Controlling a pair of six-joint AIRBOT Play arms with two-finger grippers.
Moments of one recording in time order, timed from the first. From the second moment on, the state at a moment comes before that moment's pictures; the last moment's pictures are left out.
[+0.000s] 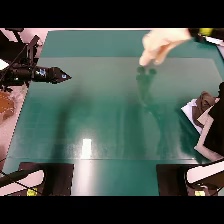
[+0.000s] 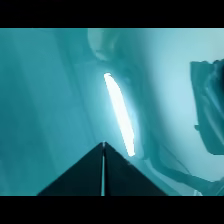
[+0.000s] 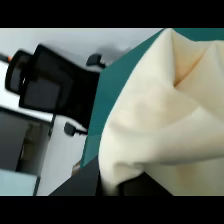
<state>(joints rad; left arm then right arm) 0.10 -1.23 1.20 0.65 -1.12 -1.07 -0.28 -1.70 1.96 -0.42 1.05 1.52</state>
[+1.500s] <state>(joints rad) 0.10 -1.23 1.20 0.50 -1.31 -1.07 -0.94 -1.16 1.58 -0.94 1.37 1.82</state>
